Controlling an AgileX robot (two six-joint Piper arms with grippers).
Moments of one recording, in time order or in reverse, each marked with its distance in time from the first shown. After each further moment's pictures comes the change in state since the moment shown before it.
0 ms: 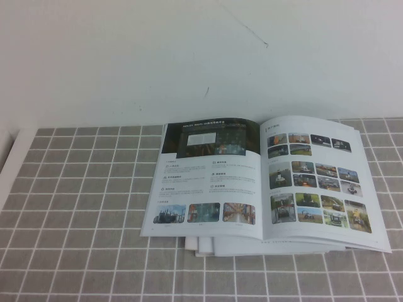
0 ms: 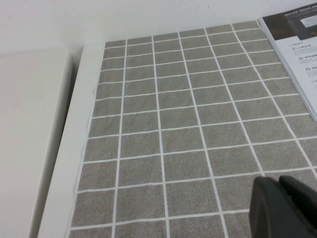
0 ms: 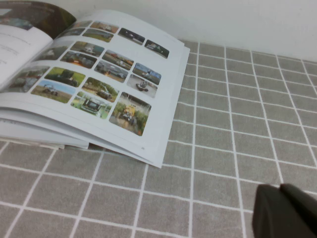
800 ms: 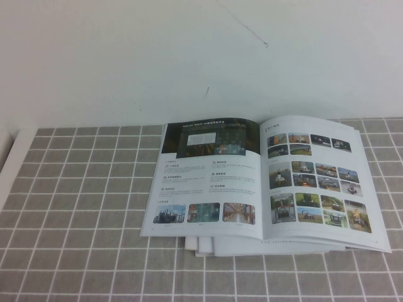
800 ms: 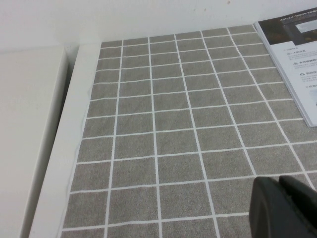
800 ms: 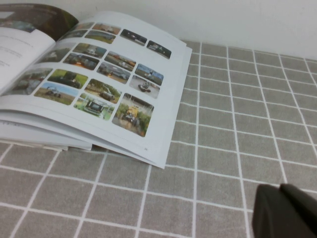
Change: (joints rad) right arm 0.000 0.000 0.000 0.014 0.000 0.000; left arm 0.000 0.000 0.000 -0.030 -0.004 0.000
